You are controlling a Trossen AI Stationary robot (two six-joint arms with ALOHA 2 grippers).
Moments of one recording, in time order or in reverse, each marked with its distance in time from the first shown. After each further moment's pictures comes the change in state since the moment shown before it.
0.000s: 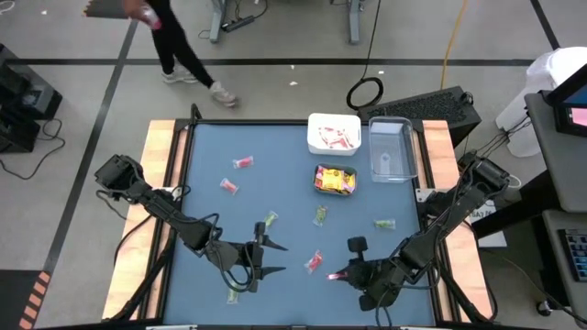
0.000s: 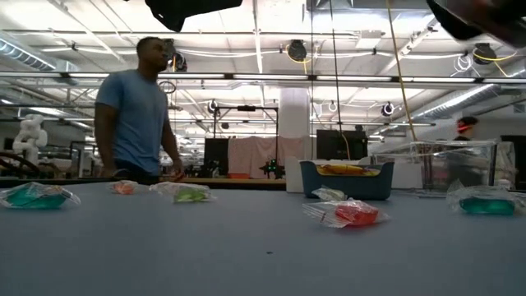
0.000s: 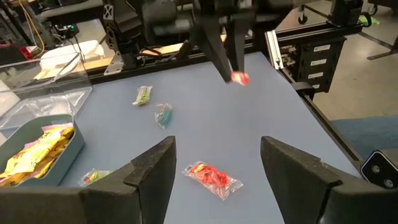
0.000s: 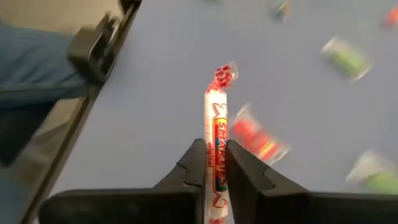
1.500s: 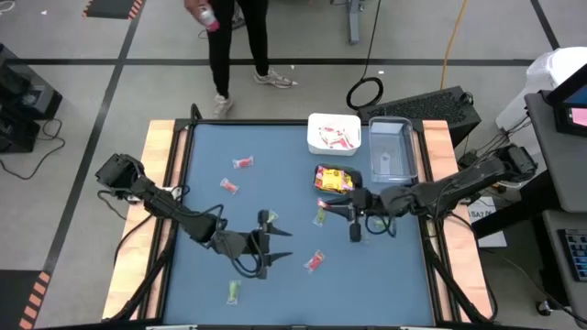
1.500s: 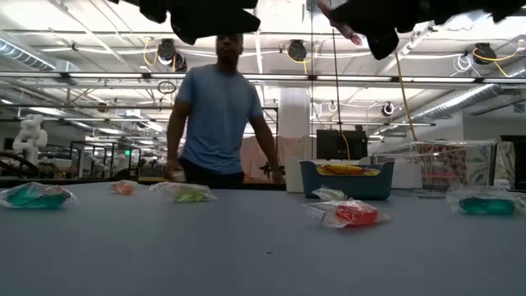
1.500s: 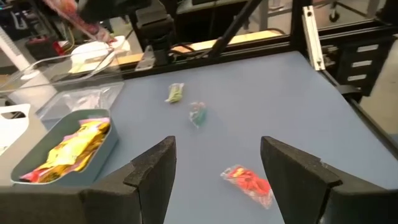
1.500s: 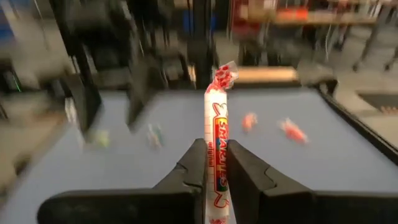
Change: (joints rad) left arm 0.081 0.000 0.000 0.003 -0.016 0.020; right arm -0.505 -0.424 -0.379 0.622 -0.163 -0.312
